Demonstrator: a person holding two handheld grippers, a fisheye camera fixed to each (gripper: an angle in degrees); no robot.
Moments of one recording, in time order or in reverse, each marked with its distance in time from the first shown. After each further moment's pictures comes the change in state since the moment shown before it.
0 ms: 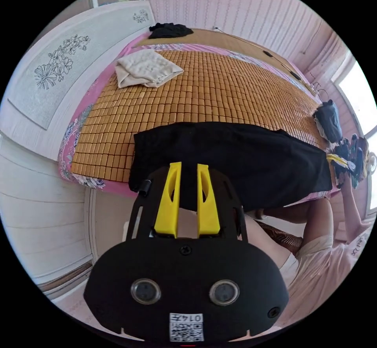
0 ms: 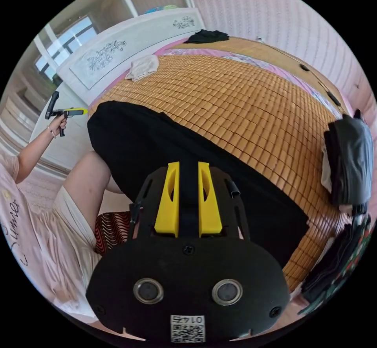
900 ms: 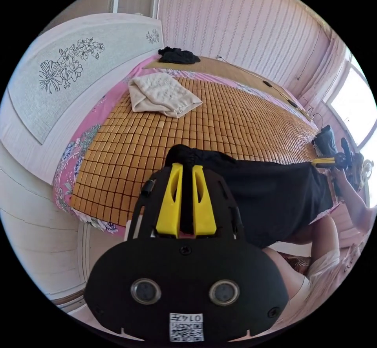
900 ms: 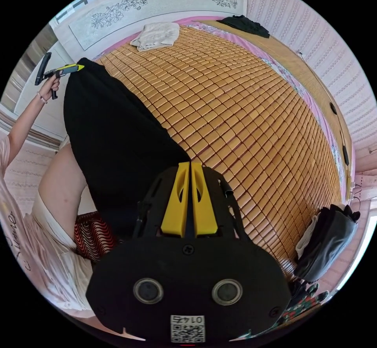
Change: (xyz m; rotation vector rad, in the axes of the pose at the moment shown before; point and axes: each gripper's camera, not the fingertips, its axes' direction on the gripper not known) left arm -0.218 0.011 -0.035 0.216 0.064 -0.026; right arm -0.113 -0.220 0.186 -0.211 0.139 -0.185
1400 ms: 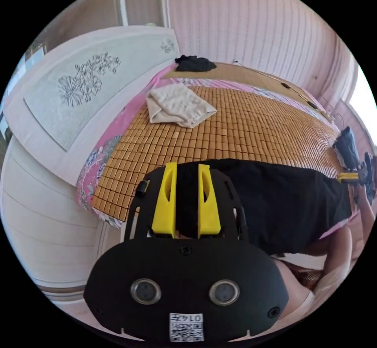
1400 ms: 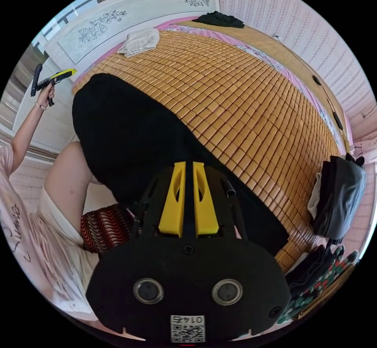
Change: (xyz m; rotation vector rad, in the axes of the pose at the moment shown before) left arm 0.048 -0.002 -0.014 0.043 -0.196 -0.030; right arm -0.017 0.053 -0.008 0.034 -0.030 0.120
